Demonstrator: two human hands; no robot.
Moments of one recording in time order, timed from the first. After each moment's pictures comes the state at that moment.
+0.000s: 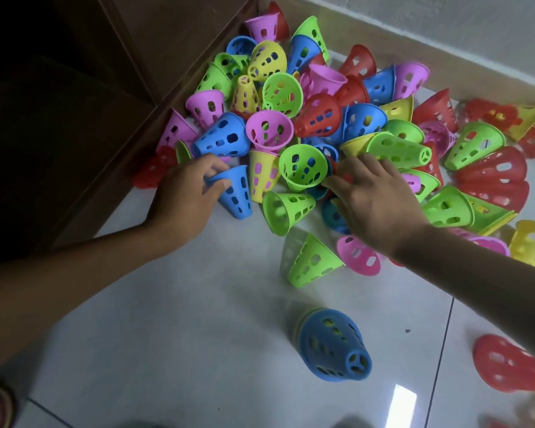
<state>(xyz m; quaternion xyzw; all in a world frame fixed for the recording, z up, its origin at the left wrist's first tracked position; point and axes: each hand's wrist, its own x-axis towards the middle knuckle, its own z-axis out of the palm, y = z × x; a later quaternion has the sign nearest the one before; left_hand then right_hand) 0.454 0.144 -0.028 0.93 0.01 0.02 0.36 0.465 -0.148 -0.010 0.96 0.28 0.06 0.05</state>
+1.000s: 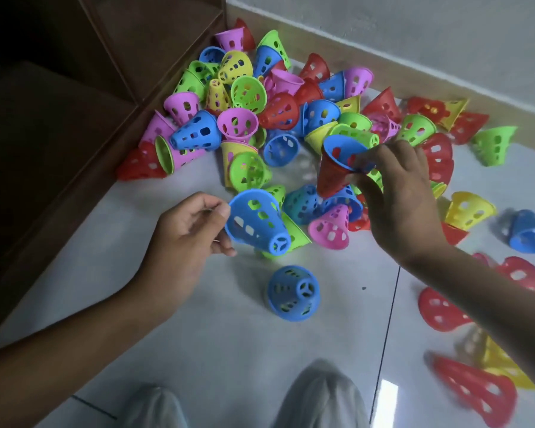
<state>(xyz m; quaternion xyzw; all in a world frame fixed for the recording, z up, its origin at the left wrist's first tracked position) 0.332 0.080 0.040 0.70 0.11 -0.06 0.70 0.384 -0.191 0.049 0.95 0.12 0.17 -0.22</state>
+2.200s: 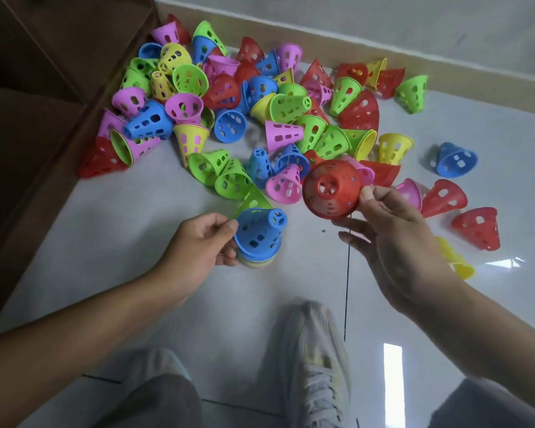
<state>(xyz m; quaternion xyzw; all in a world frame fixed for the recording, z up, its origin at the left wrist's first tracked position) 0.278 0.045 0.026 0.72 0.07 -0.22 0.66 0.228 -0.185 0.089 0.61 -0.29 0.02 -0.73</state>
